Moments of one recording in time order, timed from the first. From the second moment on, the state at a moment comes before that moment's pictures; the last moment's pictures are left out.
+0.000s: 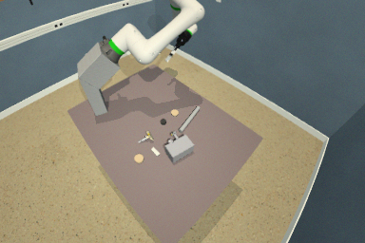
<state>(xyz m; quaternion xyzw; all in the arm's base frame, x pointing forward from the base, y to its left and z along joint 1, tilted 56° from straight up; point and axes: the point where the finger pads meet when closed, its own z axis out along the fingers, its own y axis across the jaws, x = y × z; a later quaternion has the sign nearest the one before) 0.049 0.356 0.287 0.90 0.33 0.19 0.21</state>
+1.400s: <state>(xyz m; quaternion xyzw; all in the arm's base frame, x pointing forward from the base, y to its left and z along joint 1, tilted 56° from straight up) 0.088 0.307 0.193 0.89 0.36 0.00 0.27</state>
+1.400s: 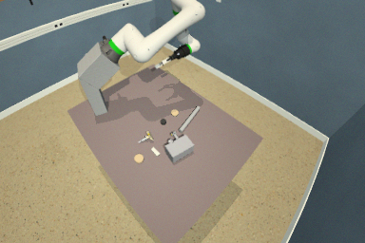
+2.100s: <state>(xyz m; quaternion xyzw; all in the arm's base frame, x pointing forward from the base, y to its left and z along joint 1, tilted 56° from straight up) 0.090 0.228 0.061 0.87 0.33 -0.36 0.11</state>
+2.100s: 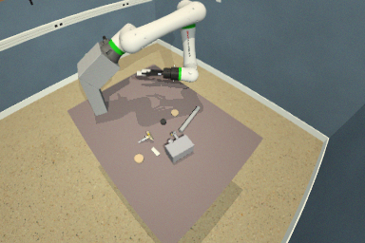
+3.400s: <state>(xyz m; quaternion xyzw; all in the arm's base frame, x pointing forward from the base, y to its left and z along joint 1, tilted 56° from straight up) 0.220 0.281 -0.024 0.80 0.04 -0.18 -0.57</state>
